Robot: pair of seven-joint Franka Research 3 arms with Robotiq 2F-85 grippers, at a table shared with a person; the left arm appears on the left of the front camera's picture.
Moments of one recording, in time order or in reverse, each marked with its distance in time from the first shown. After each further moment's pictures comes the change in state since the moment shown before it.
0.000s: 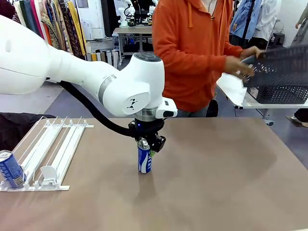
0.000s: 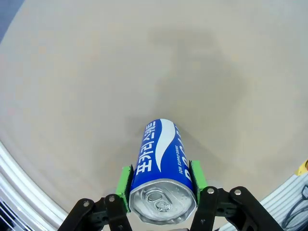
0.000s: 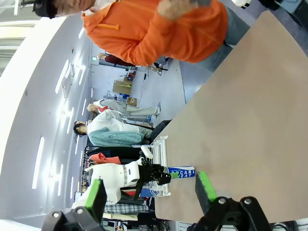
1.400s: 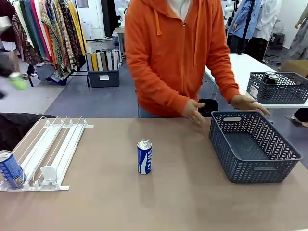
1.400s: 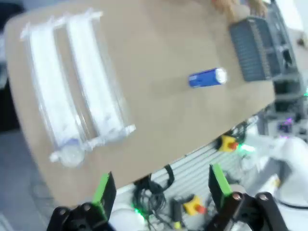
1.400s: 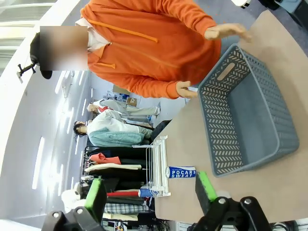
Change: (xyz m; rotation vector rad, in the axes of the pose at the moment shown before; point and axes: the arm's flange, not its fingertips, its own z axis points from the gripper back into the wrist) left arm -0.367 0.333 0.218 -0.485 -0.316 0.624; right arm 0.000 0.000 0.000 0.000 -0.001 -0.001
